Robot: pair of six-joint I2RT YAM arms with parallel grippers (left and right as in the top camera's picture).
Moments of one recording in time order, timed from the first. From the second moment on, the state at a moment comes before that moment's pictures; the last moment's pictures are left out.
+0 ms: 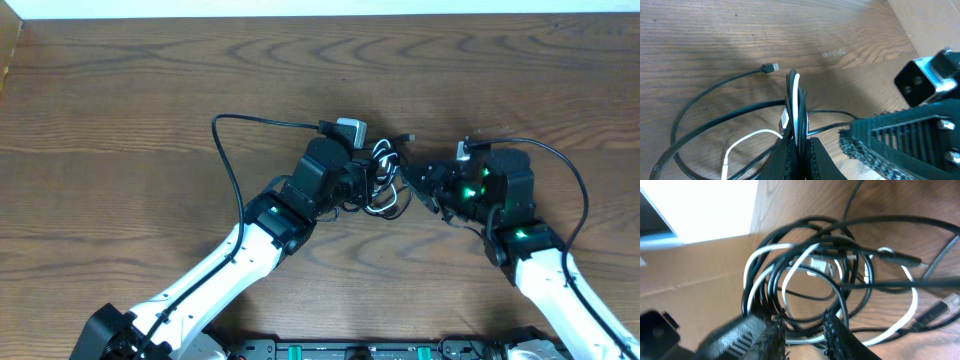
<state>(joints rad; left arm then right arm) -0.67 1.39 0.85 -0.03 0.15 -0.55 0.23 1.20 0.56 0.08 -0.61 1.23</state>
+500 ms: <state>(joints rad) -0.67 1.39 0.85 -0.03 0.16 -0.54 0.32 1.28 0.56 0.20 -0.59 1.35</state>
